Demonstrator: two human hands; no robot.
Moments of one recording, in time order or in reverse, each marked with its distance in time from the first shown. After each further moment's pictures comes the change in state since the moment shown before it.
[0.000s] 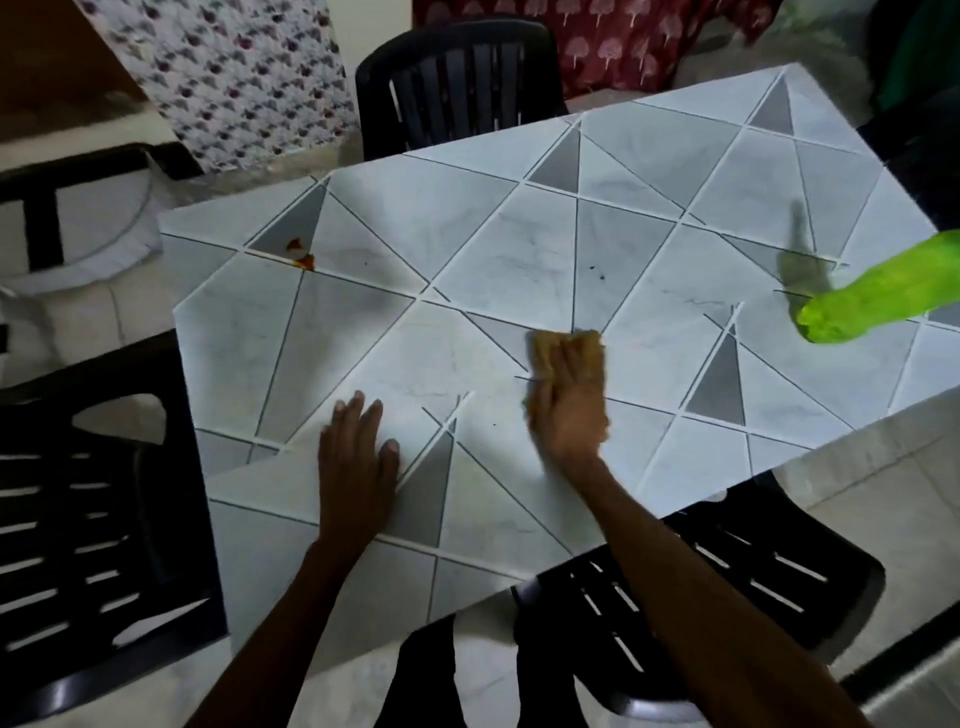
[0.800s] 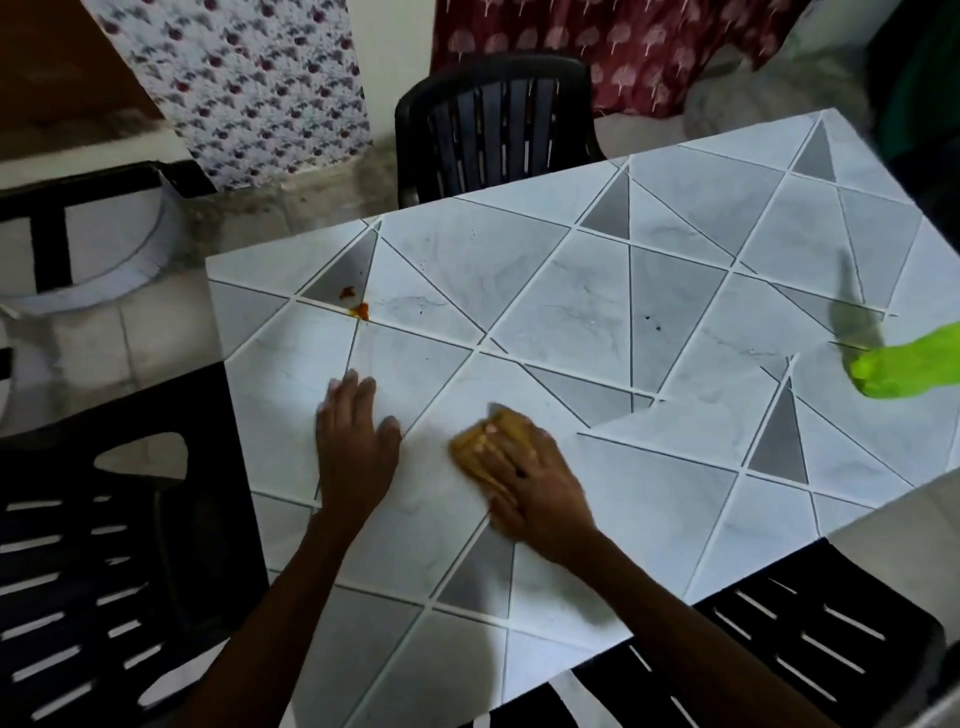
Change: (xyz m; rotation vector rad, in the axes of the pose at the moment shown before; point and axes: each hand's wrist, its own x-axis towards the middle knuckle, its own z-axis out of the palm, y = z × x) left_hand 0.111 -0.059 -0.044 -0.005 0.066 -0.065; right_hand -0.021 -0.076 0.047 -0.101 -0.278 -0.564
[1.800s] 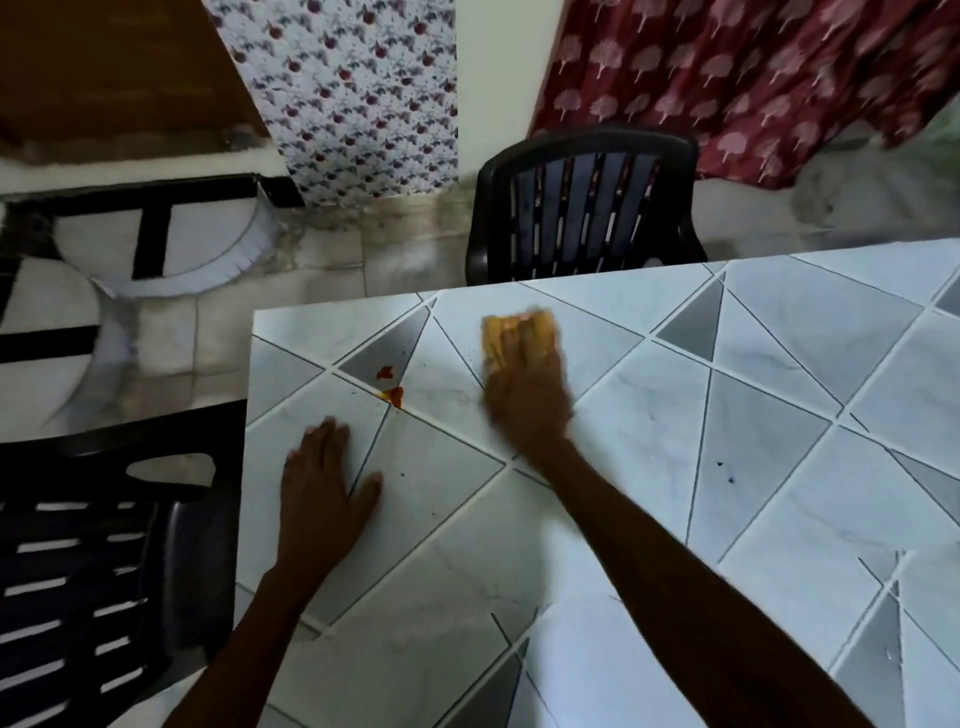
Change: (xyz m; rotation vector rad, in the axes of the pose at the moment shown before) left_hand 0.065 -0.034 -0.018 0.088 -0.050 -0.175; right_hand 0.287 0.073 -0.012 0.059 0.103 0.294
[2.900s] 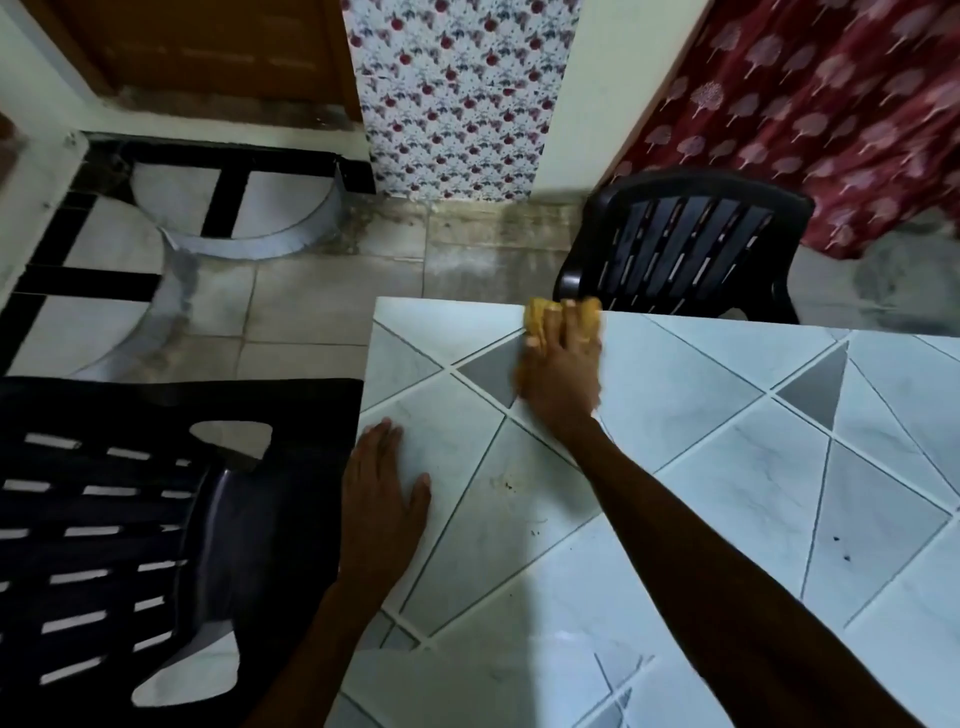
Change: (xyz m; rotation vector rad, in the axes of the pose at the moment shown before) left_hand -0.012 -0.052 -0.012 -0.228 0.162 -0.130; right_hand 0.052 -0.105 0.052 -0.107 -0.070 -0.079
